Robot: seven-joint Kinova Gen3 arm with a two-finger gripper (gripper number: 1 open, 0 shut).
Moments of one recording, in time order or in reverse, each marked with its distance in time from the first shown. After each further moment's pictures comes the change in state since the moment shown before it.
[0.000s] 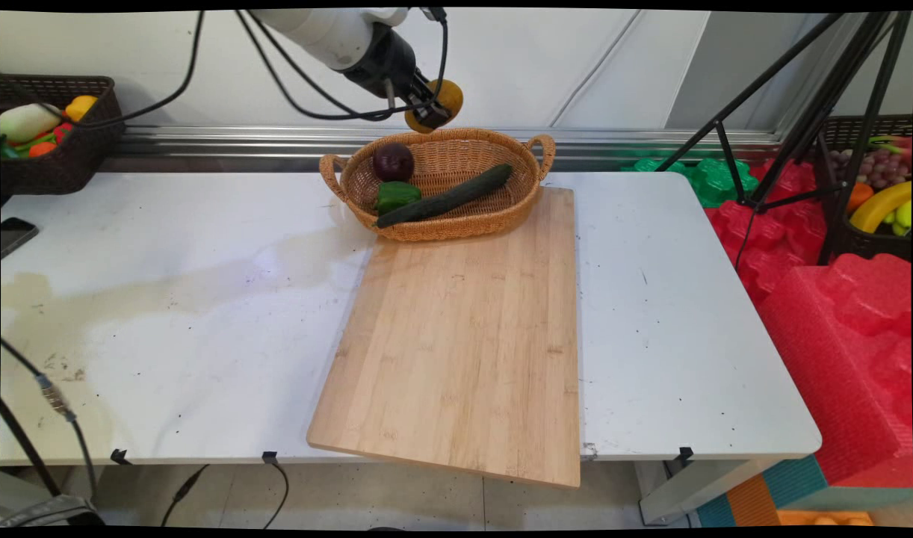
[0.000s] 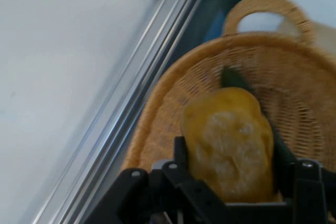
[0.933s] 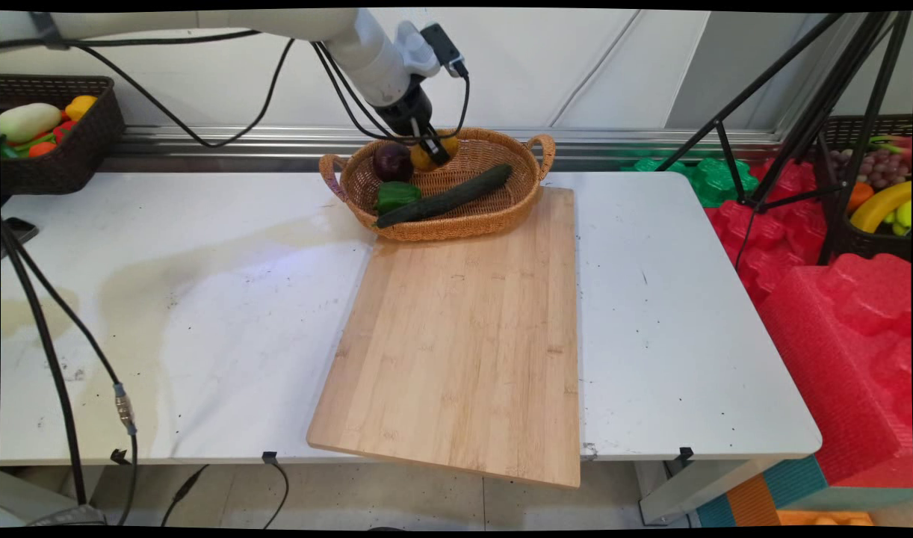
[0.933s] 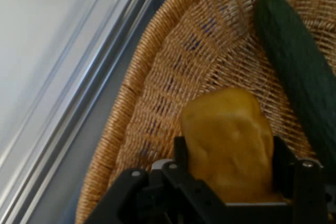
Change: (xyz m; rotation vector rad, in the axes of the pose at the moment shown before) arm -0.015 -0.031 0.137 -0.071 -0.207 -0.050
